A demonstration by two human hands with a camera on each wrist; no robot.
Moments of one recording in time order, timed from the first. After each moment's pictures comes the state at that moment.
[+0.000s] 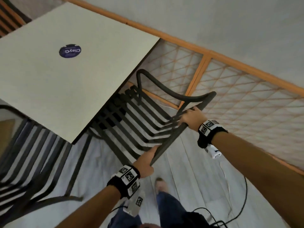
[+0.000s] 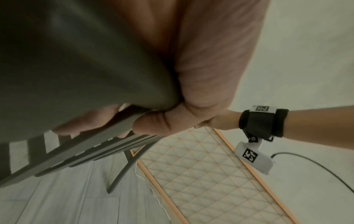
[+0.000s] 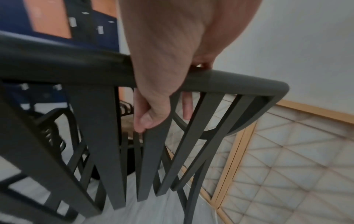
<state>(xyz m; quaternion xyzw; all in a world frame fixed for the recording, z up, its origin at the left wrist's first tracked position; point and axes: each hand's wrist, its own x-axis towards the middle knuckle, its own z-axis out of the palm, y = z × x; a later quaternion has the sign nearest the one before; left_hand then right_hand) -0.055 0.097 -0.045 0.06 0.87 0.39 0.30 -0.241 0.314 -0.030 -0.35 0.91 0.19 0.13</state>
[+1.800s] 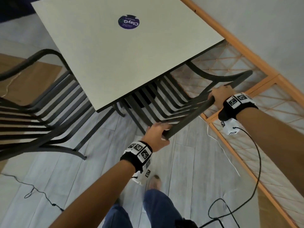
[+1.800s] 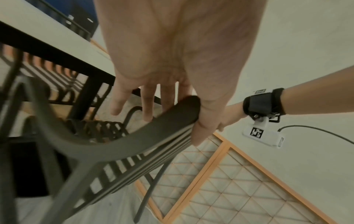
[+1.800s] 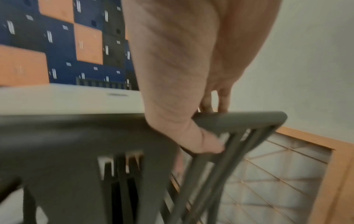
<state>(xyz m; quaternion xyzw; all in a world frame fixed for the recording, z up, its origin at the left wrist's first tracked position) -0.109 0.069 -0.043 -0.13 0.88 0.43 0.14 -0.386 0.224 0.005 -0.32 0.92 0.17 0.17</state>
